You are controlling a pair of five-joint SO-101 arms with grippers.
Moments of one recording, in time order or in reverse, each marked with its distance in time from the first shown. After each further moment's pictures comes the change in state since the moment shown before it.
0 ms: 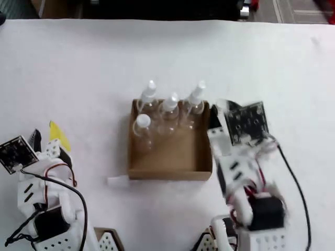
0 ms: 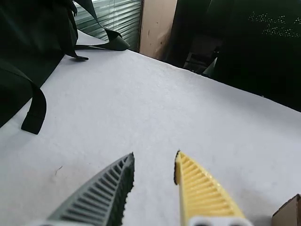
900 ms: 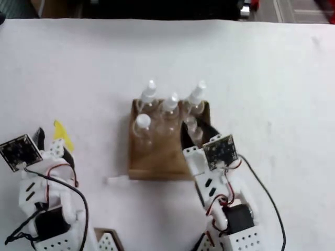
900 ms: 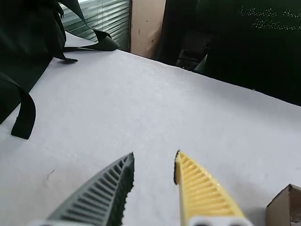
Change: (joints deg) left arm 2.3 0.0 0.0 0.0 -1.5; right arm -10.6 -26.3 42.1 -21.3 -3.4
